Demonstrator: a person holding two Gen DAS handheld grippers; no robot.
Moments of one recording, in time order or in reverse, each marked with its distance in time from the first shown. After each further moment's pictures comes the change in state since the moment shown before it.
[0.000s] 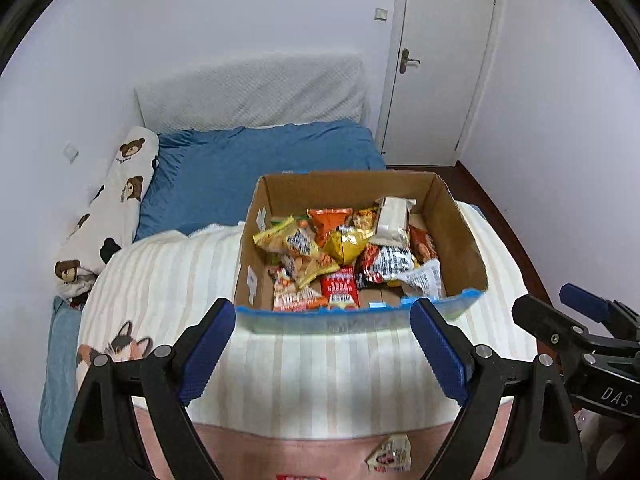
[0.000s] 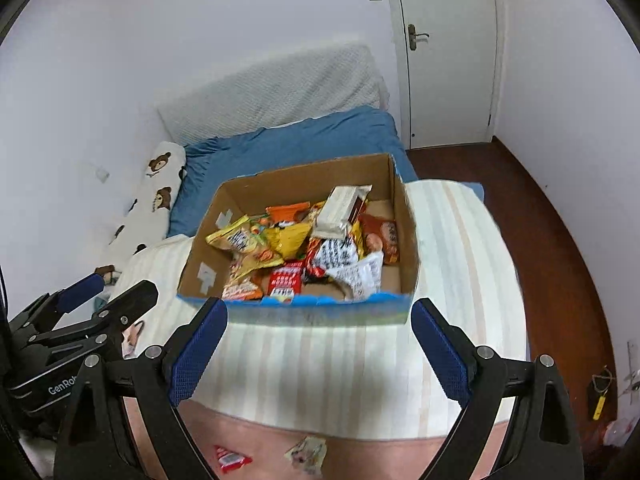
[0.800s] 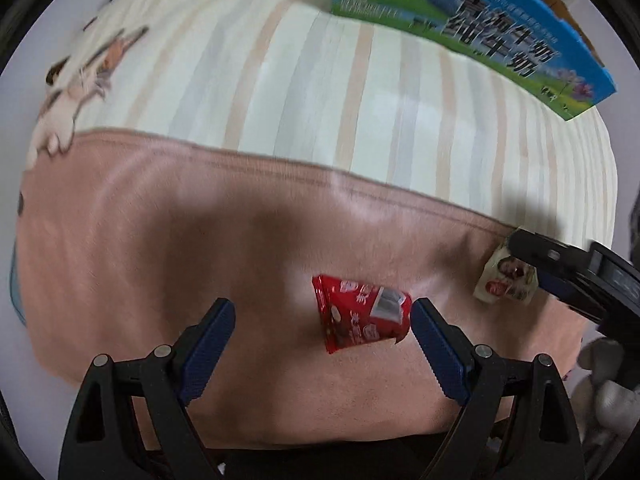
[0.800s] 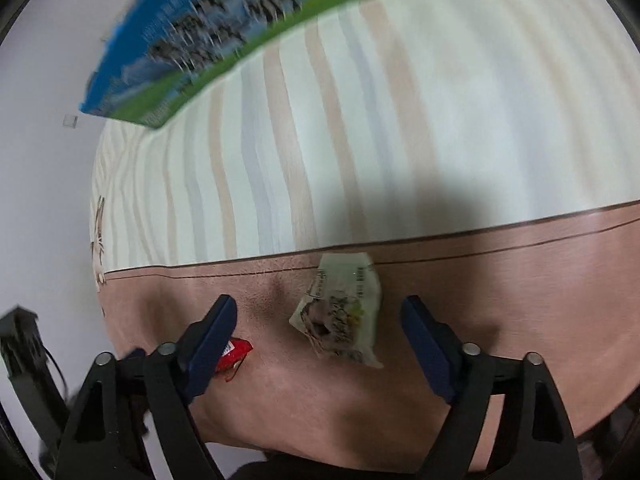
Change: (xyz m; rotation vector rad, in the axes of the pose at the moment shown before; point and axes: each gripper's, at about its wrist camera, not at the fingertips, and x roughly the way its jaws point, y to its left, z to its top) left arm 0.109 0.069 -0.225 -0.223 0.608 0.023; right arm 0.197 -0.013 -0.213 0.306 0.599 0.147
